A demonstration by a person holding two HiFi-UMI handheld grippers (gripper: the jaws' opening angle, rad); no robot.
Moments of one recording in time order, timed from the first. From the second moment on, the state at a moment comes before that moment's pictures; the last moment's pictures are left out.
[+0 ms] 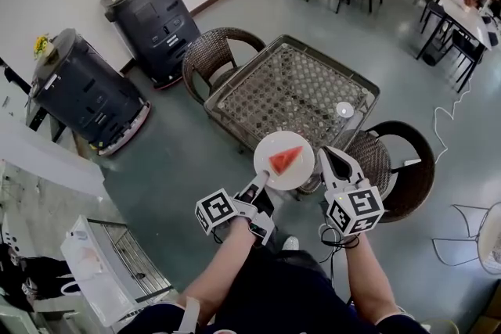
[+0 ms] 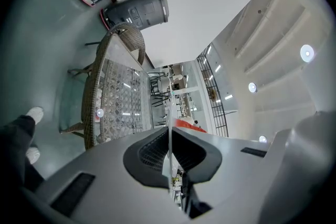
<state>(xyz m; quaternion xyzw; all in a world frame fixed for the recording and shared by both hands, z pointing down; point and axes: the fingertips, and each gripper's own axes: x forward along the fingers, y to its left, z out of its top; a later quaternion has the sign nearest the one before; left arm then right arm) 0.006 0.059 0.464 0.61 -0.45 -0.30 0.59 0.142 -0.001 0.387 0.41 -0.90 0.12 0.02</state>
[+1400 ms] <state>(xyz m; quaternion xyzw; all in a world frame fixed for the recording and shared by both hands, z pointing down) -0.087 -0.124 0.576 0.60 -0.42 -0.25 0.63 0.045 -0.167 0.448 0.44 -0.88 0.14 0.12</state>
